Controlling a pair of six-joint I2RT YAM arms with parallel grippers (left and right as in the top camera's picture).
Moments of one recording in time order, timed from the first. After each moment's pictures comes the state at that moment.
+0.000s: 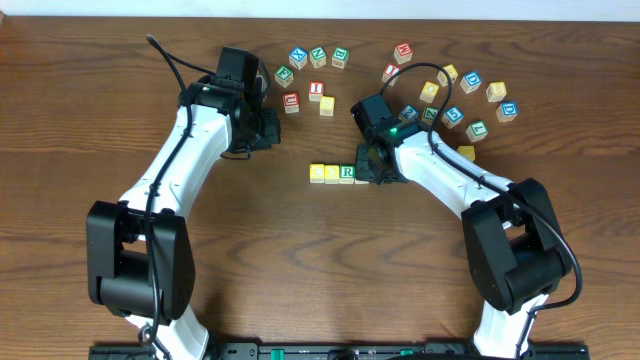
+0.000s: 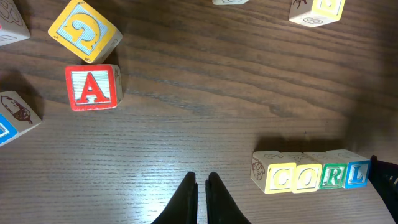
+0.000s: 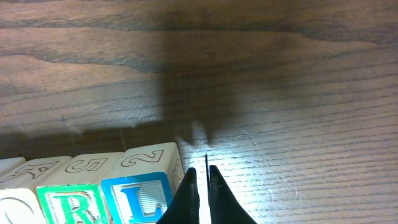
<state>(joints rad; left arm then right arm) -0.21 1.85 1.44 -0.83 0.17 -0.33 0.49 1.97 1.33 -0.70 0.07 0.59</state>
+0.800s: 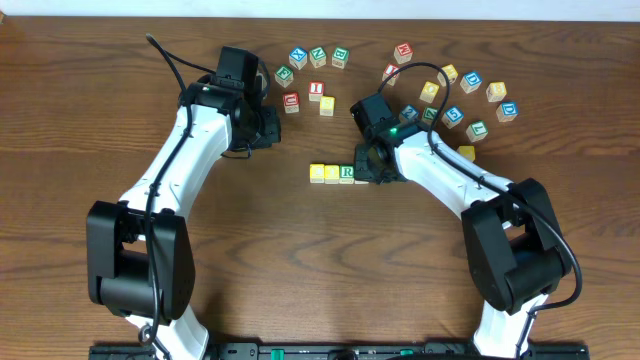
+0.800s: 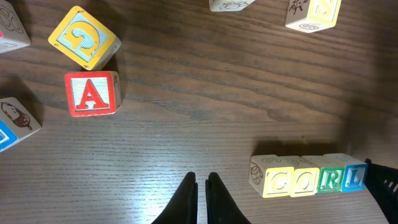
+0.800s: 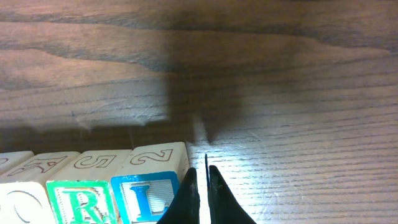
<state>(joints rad) -0.21 1.85 1.44 -0.82 0.17 -0.33 0.49 1.97 1.33 -0.69 0.06 0.56</state>
